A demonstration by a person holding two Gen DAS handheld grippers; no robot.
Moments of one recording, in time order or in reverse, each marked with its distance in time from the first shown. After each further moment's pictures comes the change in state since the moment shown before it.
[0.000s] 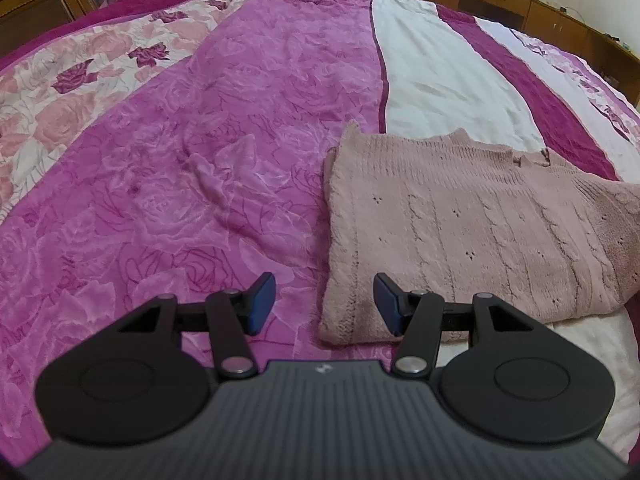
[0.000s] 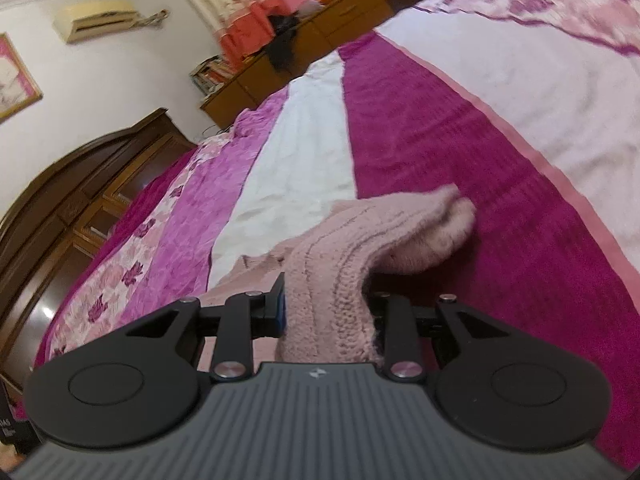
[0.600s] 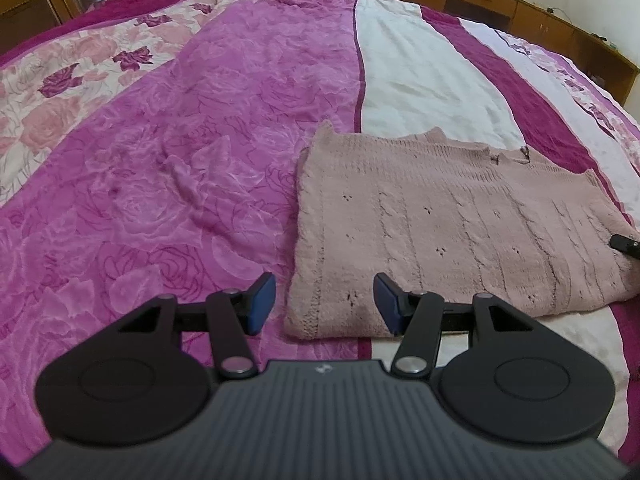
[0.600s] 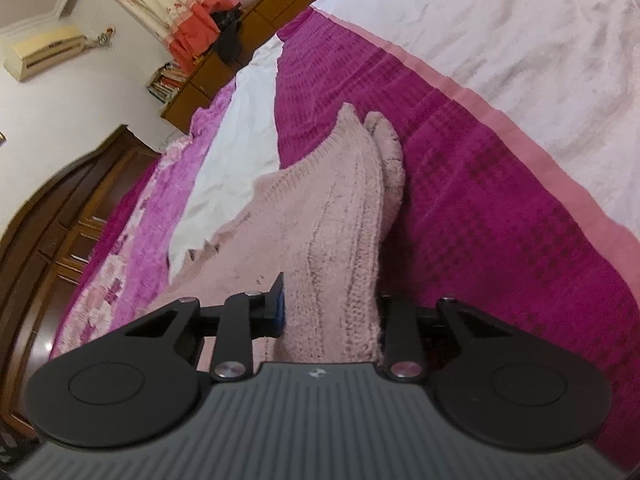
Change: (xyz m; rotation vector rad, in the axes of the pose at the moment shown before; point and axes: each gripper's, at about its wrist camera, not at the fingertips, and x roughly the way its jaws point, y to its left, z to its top) left arm -0.003 -0.015 -0.004 0.009 -0.008 -0.037; right arm 0.012 -0.079 -0.021 0.221 0.040 -0.042
